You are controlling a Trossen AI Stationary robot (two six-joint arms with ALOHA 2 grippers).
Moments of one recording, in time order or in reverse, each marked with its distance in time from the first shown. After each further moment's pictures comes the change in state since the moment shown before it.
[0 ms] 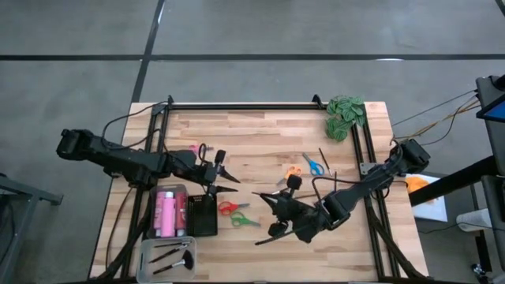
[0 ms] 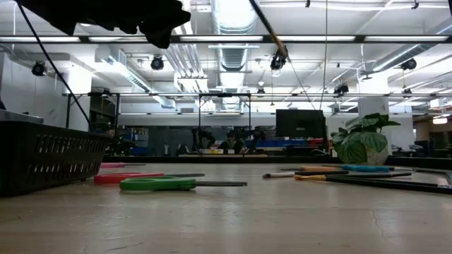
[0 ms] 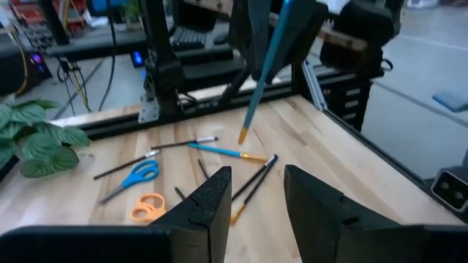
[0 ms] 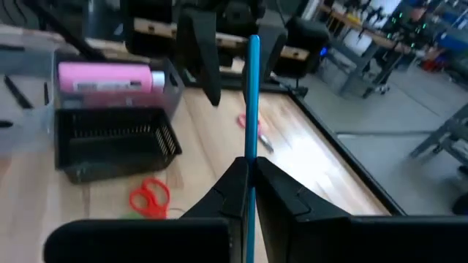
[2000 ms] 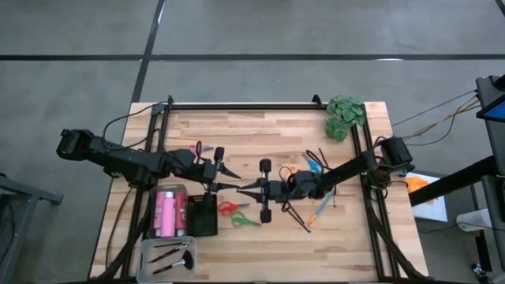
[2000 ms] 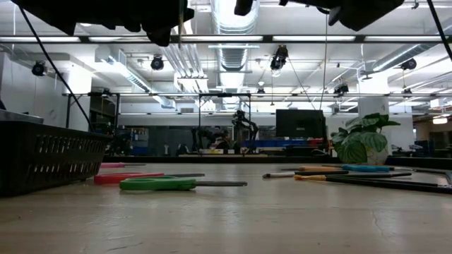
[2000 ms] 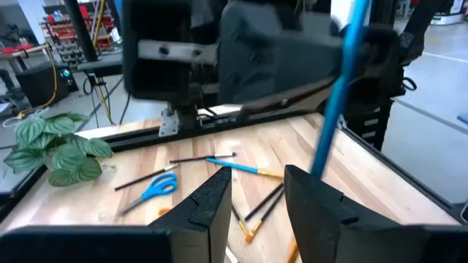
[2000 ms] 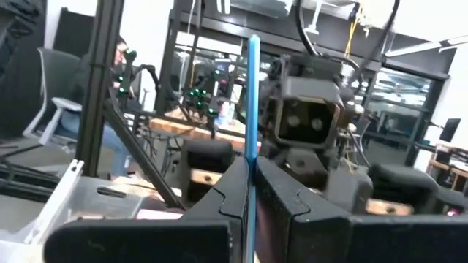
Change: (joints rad) left arm 0.001 0.001 -0.010 0.066 -0.054 -0.008; right arm -0.291 0.133 -0.260 1.155 -0.755 -0.420
